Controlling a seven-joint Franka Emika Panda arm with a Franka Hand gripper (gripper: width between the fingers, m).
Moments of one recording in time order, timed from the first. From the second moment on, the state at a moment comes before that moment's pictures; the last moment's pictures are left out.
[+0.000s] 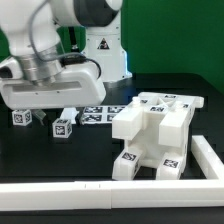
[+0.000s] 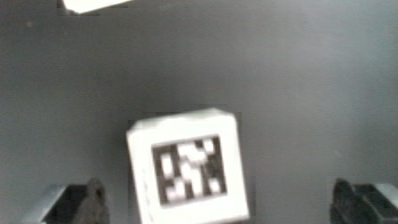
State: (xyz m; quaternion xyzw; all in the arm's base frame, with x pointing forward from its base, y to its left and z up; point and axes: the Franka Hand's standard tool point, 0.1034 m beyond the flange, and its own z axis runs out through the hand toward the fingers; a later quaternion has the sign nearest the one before) arm 0.450 -0.103 0.029 -0.96 0.17 0.18 0.12
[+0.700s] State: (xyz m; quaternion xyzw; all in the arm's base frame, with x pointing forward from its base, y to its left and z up) arm 0.447 -0.095 0.015 -0.87 0.17 0.42 0.18
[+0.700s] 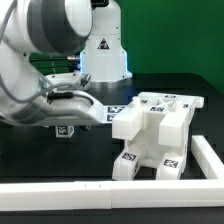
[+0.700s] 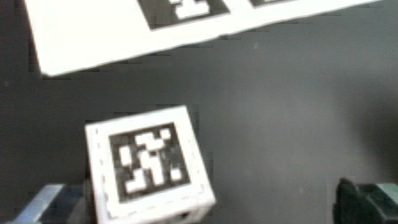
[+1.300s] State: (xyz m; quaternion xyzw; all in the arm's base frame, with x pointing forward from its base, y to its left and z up) arm 0.454 -0.108 0.016 -0.86 0.14 0.45 0.17
